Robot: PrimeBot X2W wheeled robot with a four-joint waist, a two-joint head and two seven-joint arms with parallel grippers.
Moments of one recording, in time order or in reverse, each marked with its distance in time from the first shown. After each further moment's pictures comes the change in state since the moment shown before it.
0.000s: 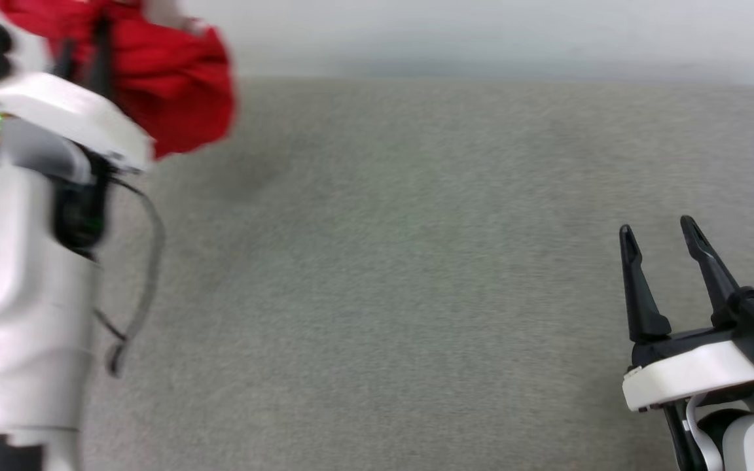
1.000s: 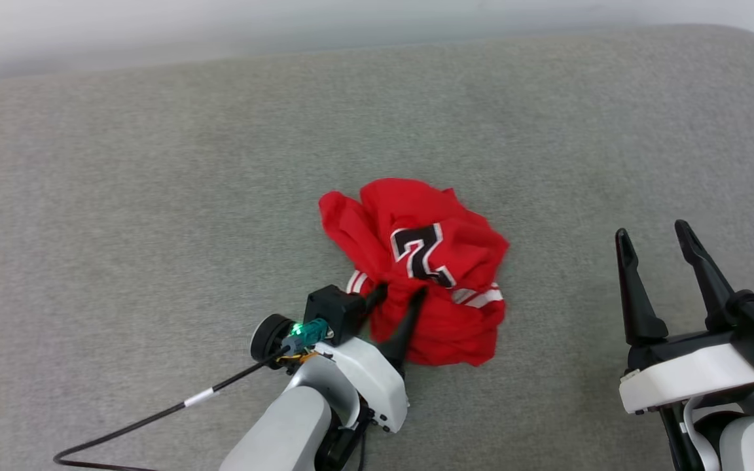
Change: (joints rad) left arm 0.444 -0.288 -0.447 -0.100 0.132 0.020 -0.156; right arm 0.006 0.001 0.003 0.013 0.034 0.000 -0.015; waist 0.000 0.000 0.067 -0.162
